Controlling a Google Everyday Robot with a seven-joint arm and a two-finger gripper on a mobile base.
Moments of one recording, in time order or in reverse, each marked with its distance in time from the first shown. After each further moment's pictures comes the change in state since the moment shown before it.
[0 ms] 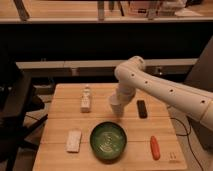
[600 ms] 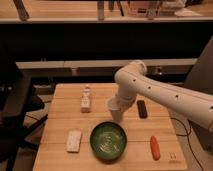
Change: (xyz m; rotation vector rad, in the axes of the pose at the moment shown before) arm -0.028 0.019 -0.004 0.004 -0.018 -0.062
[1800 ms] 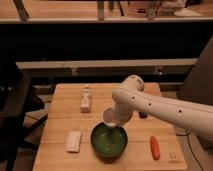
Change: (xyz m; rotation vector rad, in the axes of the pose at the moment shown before) arm -0.055 0.032 0.025 0.005 -0.037 -0.131
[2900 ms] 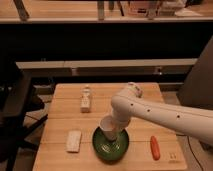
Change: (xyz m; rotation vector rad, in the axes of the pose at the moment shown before) arm -0.016 0.004 0.020 0.014 -0.026 -0.050
